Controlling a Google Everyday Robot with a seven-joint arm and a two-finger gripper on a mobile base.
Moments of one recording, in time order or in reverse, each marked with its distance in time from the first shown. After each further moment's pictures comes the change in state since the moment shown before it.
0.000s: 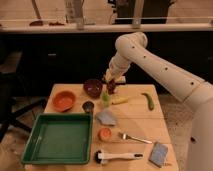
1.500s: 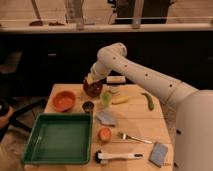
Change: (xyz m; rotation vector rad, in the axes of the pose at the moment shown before) arm -0.043 0.078 0.063 -0.064 -0.113 -0.137
